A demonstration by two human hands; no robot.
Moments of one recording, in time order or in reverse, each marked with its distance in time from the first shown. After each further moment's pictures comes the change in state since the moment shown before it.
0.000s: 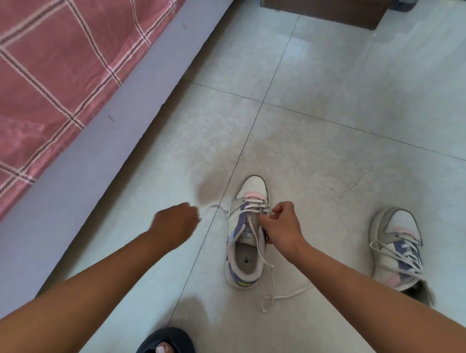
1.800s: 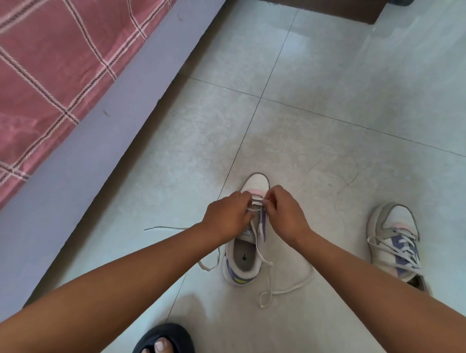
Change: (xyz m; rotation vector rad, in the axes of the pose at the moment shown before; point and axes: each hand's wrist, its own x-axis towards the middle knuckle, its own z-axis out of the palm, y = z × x) left_hand 0.022 0.091 -0.005 -0.279 0.100 0.185; right_hand 0.013 -0.011 -0.014 -0.557 0.008 -0.332
